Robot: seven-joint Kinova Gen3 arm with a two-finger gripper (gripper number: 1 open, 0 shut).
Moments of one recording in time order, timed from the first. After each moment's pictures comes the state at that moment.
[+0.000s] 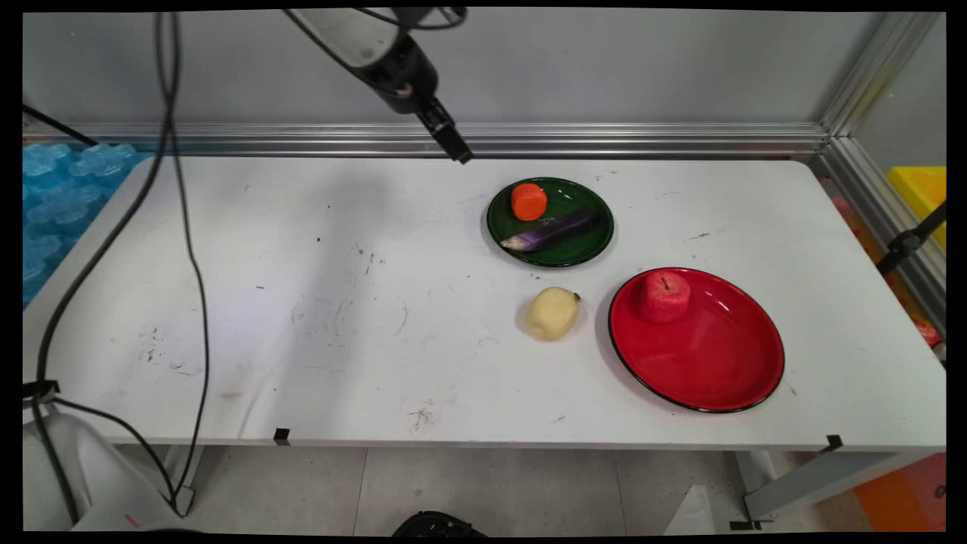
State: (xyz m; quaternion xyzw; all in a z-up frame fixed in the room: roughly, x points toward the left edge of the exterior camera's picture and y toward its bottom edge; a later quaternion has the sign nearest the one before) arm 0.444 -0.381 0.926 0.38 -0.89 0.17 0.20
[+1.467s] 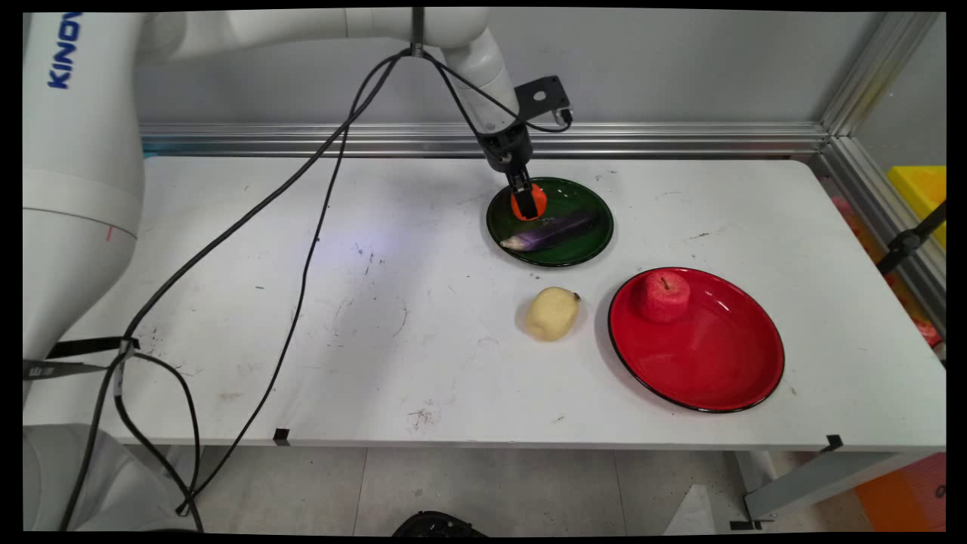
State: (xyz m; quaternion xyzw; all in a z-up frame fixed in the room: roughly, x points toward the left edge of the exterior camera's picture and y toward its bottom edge) arm 0.350 -0.516 0.795 0.27 -0.95 0.11 0.14
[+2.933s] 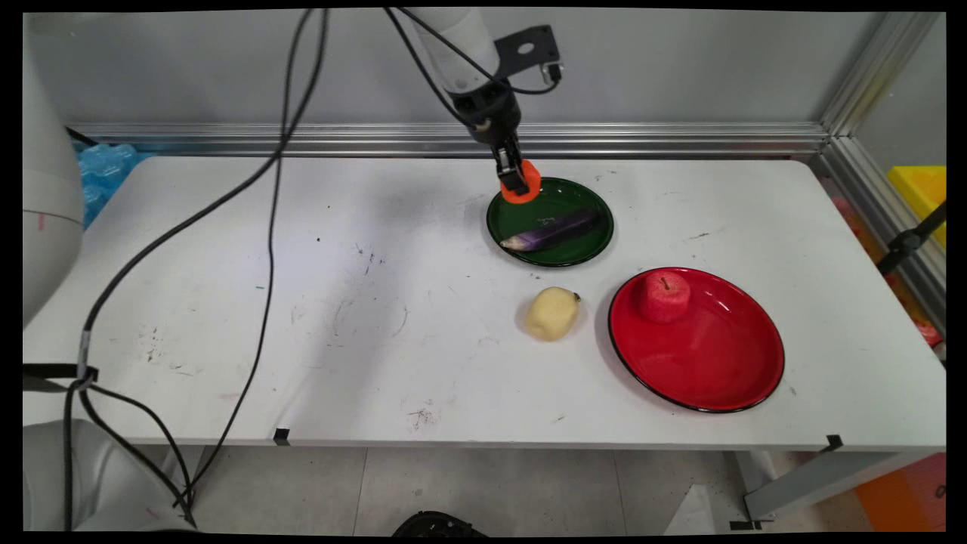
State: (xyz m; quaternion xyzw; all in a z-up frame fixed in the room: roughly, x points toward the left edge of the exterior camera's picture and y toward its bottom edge) arm 0.363 -0.435 0.899 0.22 -0.96 0.11 0.16
